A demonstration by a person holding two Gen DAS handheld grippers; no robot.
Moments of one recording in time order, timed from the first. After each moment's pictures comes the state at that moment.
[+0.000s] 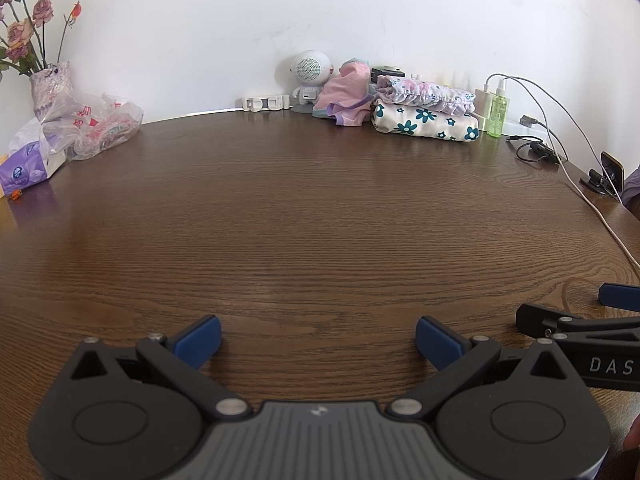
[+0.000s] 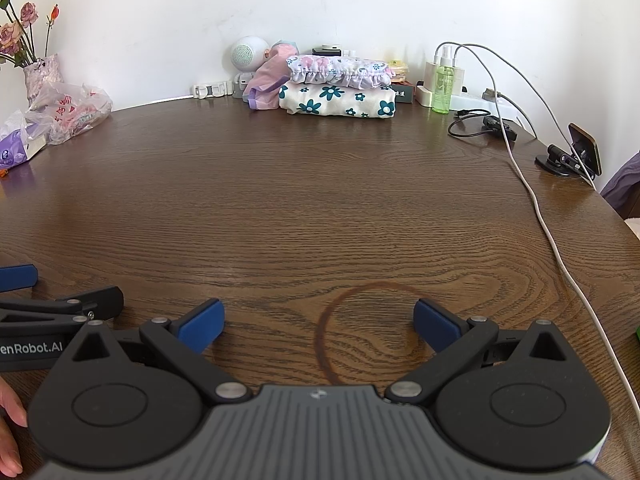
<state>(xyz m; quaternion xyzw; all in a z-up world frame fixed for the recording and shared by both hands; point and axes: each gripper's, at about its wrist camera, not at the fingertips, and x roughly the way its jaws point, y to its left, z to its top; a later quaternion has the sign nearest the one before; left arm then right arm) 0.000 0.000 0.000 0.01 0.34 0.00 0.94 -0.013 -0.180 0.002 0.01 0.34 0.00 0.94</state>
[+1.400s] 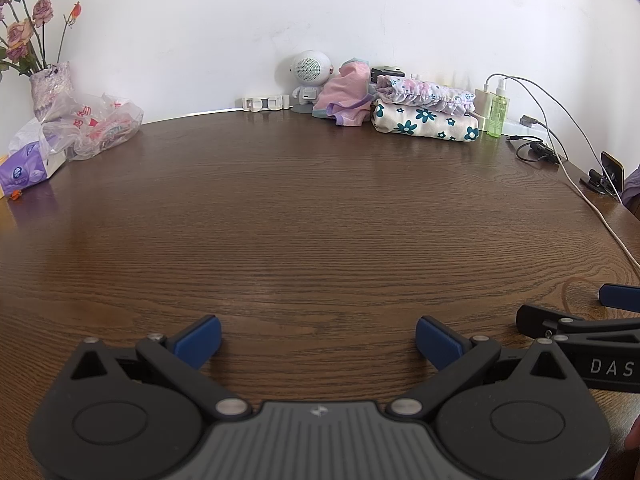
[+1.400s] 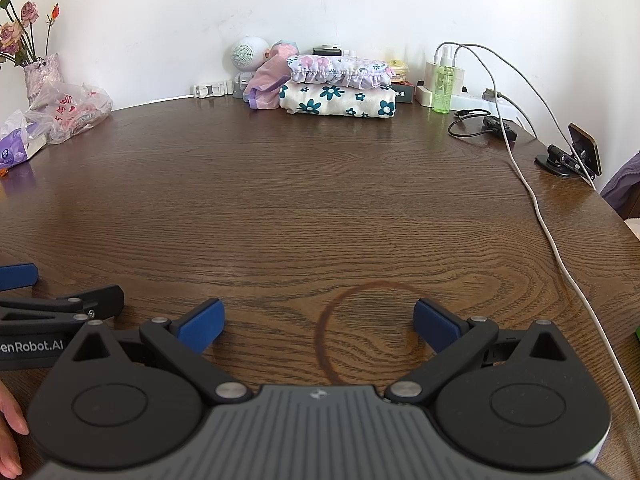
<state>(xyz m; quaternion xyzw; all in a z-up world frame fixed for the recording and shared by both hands) 0.001 0.001 0.000 0.01 0.34 0.00 0.94 -0.013 -0.178 0.001 0.01 0.34 0.00 0.94</state>
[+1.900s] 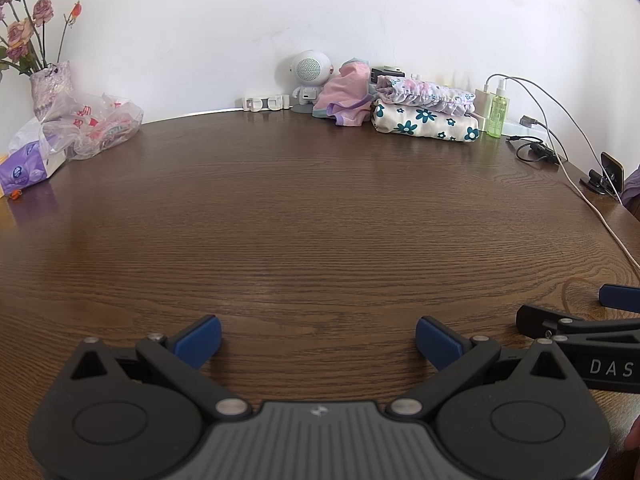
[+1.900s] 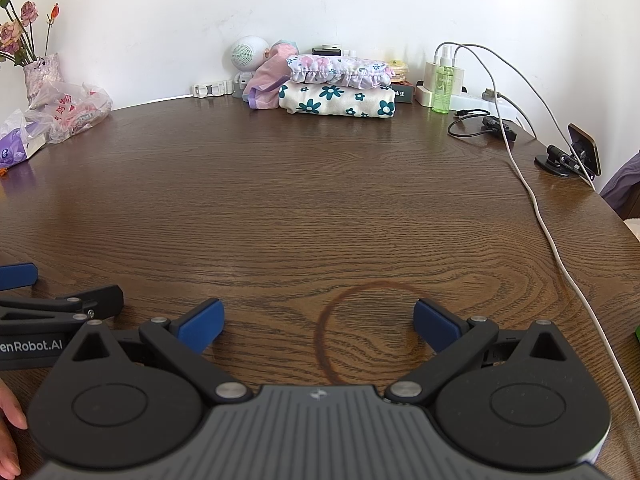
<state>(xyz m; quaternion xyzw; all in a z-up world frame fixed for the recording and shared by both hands) 0.001 0.001 0.000 0.01 0.34 -0.01 0.94 -0.014 -0.177 0.002 0.01 0.34 0.00 0.94</state>
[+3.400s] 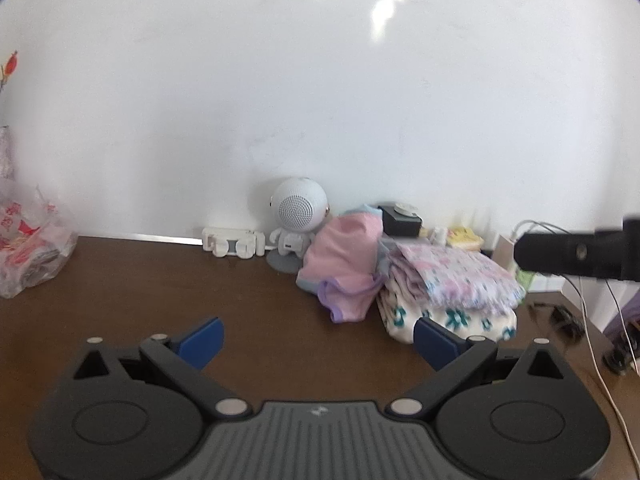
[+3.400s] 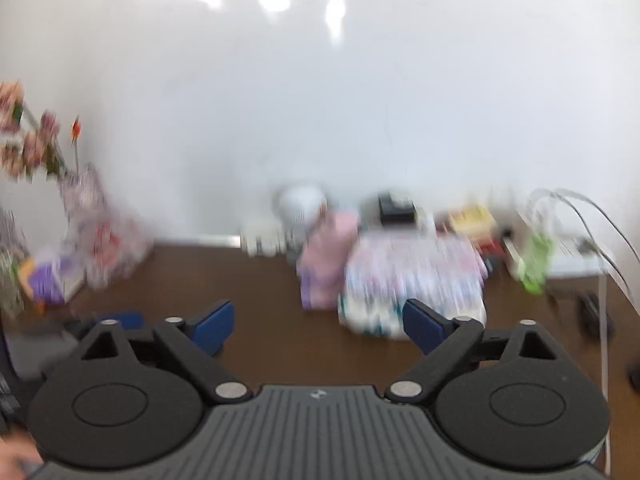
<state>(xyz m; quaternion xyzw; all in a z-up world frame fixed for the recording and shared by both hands) 0.251 0.015 0.089 -0.05 0.25 -0.07 0.96 0.213 -0.188 0.144 0.06 0.24 0.11 0.96</state>
